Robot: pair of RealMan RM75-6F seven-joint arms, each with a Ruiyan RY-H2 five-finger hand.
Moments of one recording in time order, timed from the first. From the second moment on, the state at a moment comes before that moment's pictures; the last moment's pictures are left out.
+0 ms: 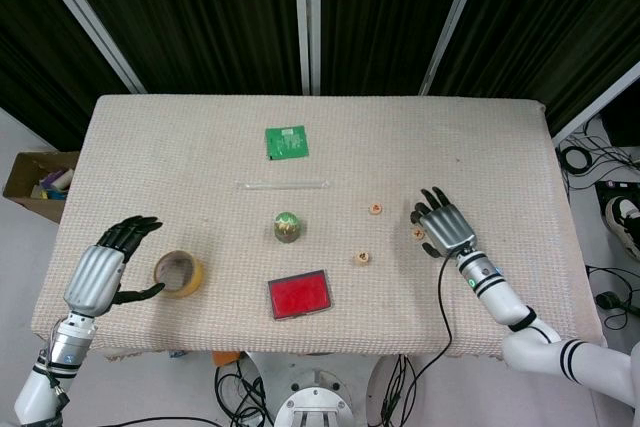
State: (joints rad) left arm -0.21 -1.21 -0.01 -1.68 1.63 1.45 -0.10; right arm 0.67 -1.48 0.05 -1.31 -1.26 0.88 -0.31
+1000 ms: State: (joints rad) left arm -0.20 -1.21 -0.01 -1.68 1.62 1.45 -0.09; right arm 0.68 -1.44 0.07 -1.37 -1.35 0.91 -0.24
